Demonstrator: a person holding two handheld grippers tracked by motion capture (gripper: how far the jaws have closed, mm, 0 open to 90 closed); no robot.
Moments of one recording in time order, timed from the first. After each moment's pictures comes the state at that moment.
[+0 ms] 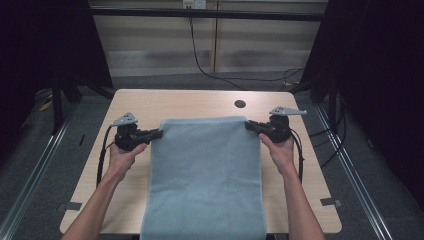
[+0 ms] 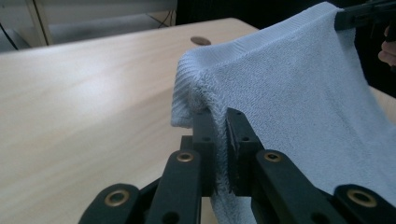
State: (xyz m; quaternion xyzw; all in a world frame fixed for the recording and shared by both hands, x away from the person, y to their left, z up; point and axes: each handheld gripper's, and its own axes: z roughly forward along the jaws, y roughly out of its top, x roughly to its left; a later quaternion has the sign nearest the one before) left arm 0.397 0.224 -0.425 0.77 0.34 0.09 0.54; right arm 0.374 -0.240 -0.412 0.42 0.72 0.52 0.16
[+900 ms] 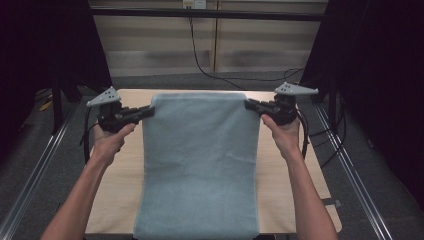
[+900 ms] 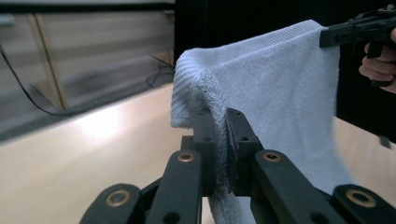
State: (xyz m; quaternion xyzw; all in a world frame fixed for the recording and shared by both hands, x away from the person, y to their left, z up) left arm 0.380 0.232 -0.363 0.77 0.29 0.12 0.56; right arm 0.361 -0.228 -0.343 0.37 0.72 0.55 0.18
